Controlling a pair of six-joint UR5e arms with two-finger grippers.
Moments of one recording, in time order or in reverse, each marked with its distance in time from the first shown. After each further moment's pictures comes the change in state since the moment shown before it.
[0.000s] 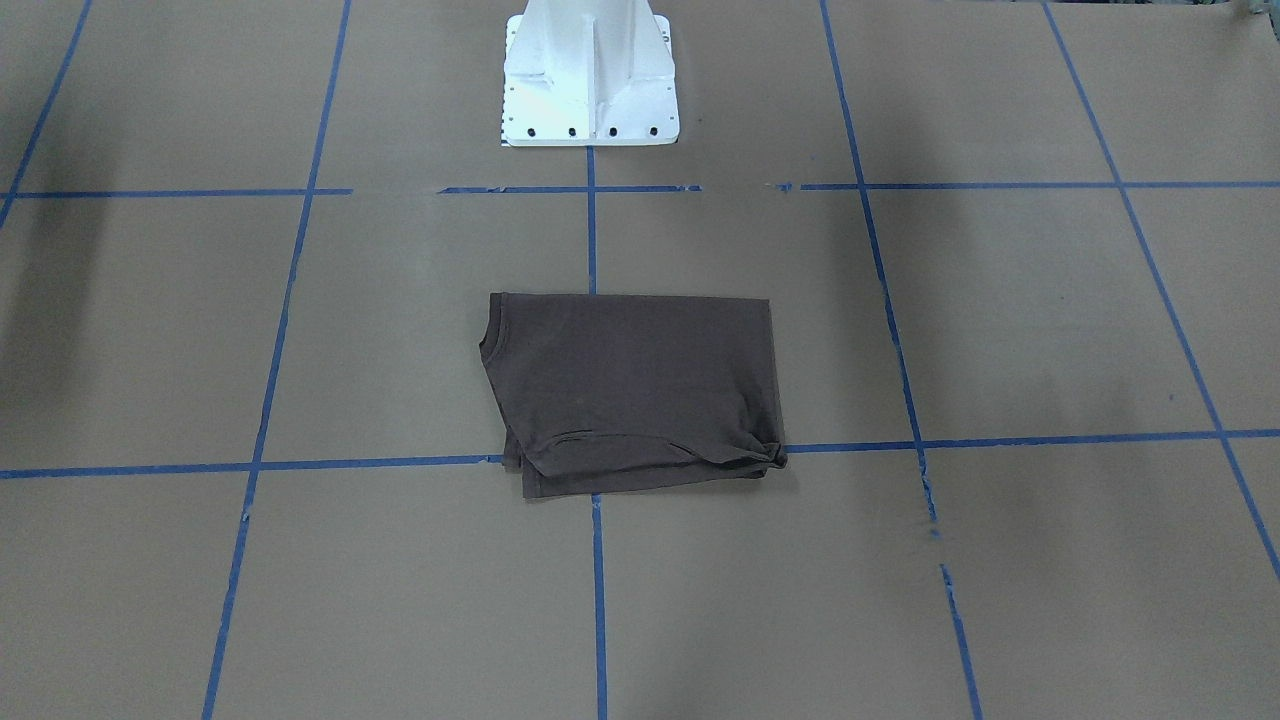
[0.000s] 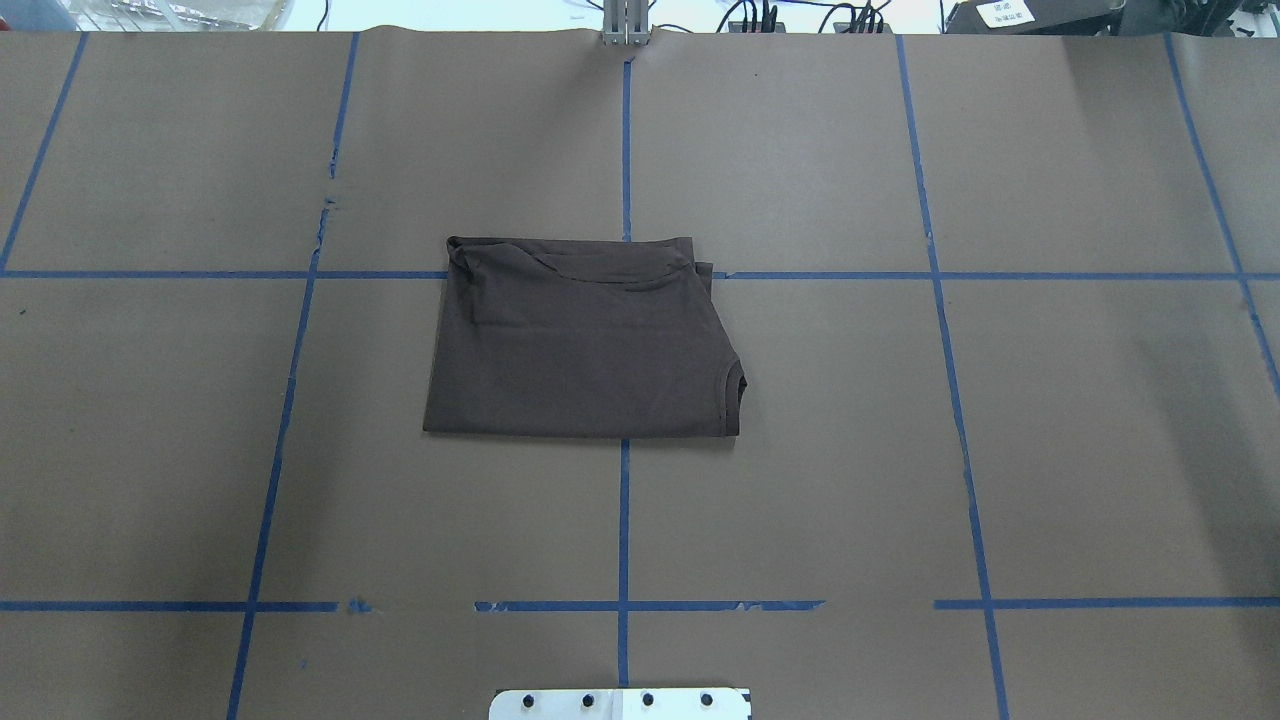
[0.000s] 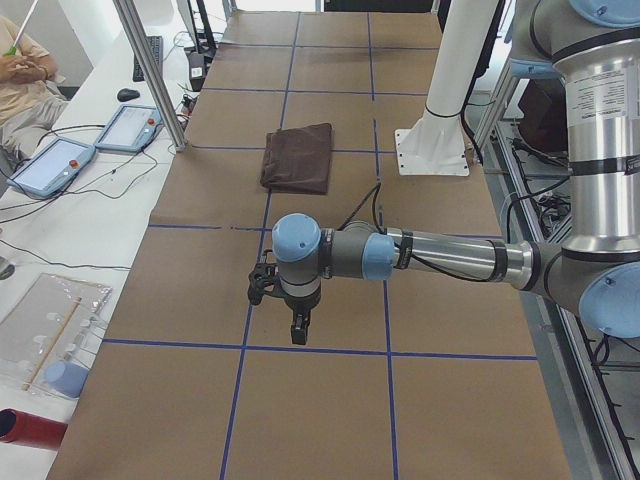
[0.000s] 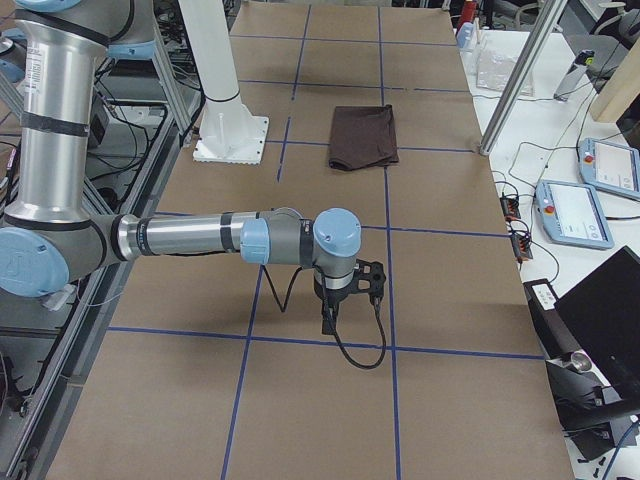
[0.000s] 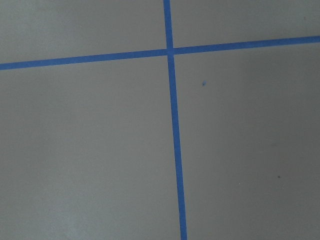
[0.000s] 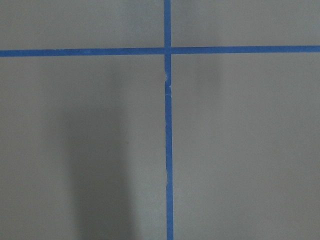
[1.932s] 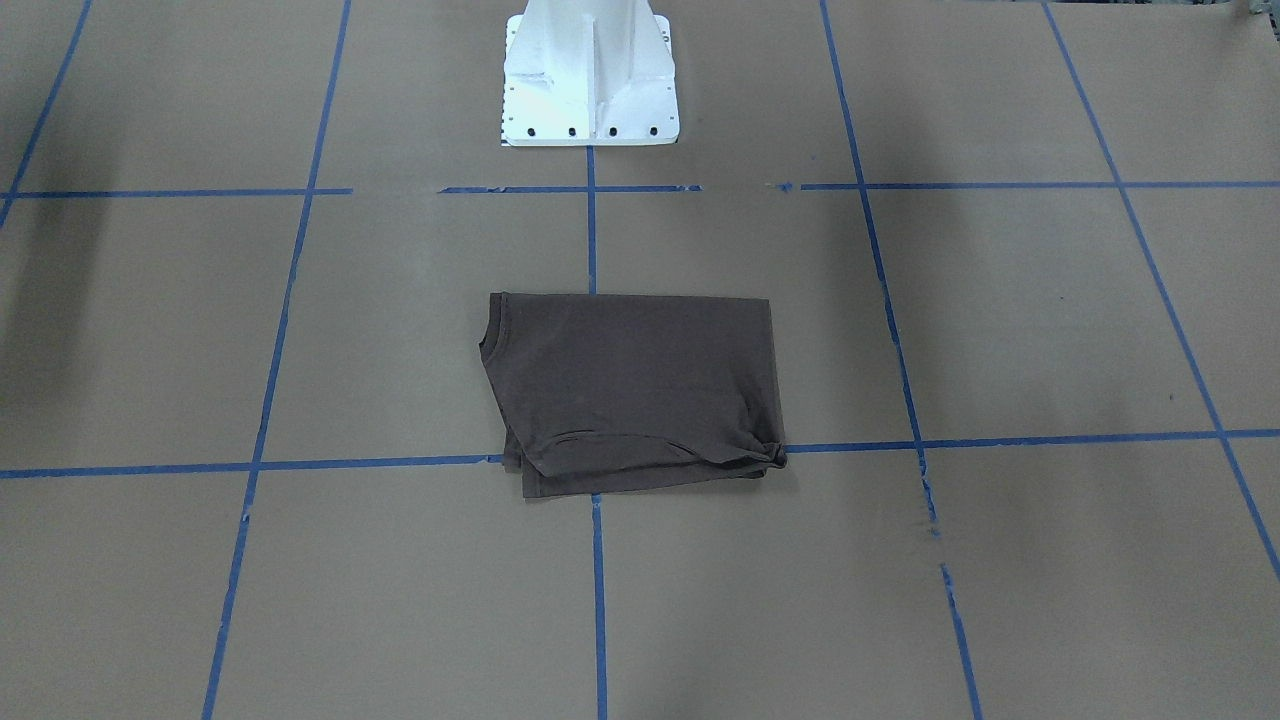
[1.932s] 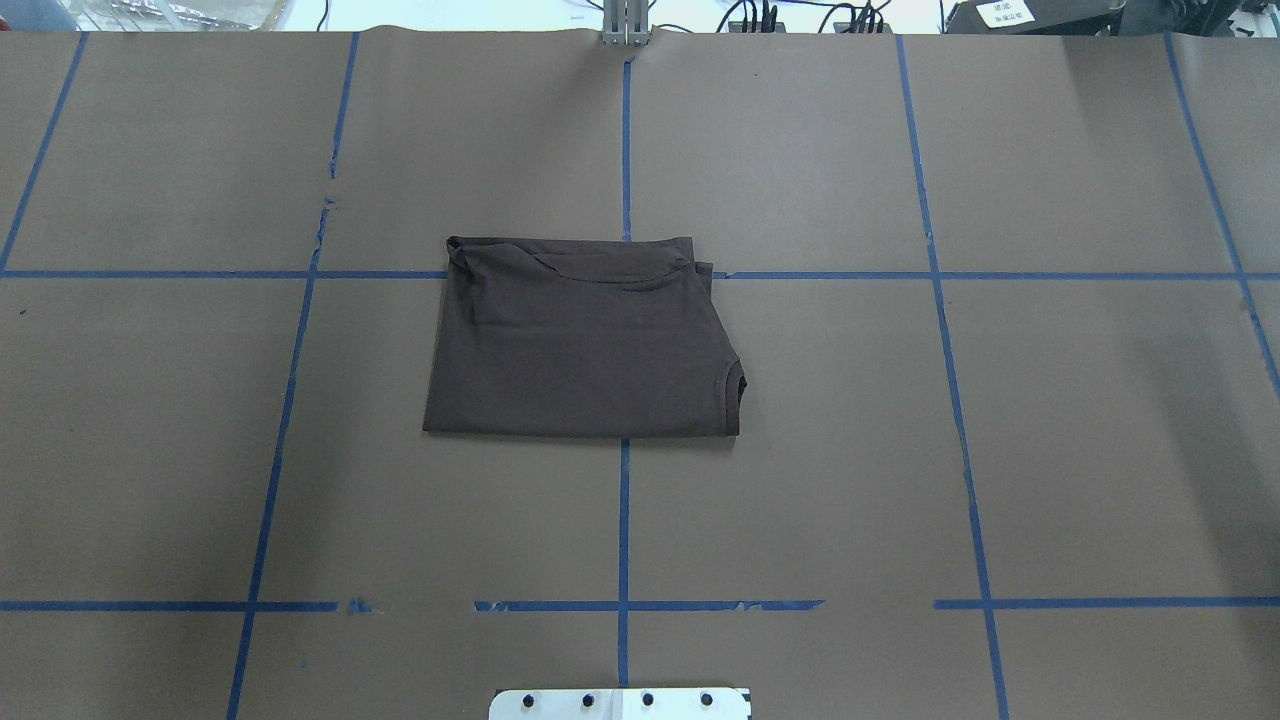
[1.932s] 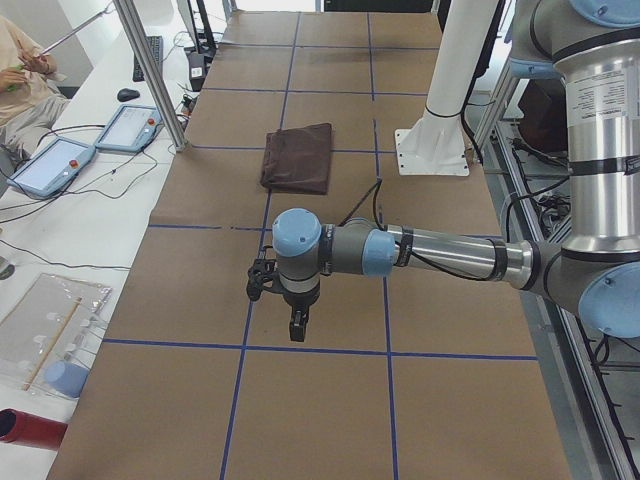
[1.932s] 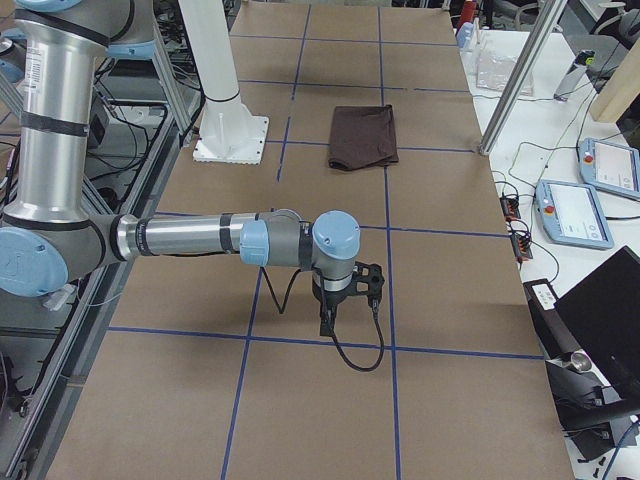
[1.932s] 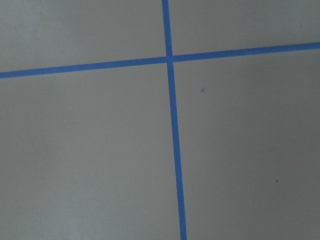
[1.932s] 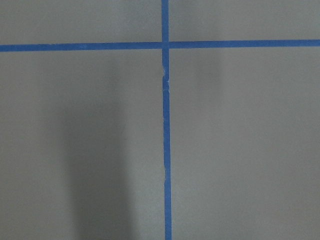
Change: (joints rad) left arm -0.003 -0.001 -0.015 0.001 0.005 -0.005; right arm -0.004 -0.006 -0.005 -0.002 -0.001 -0.003
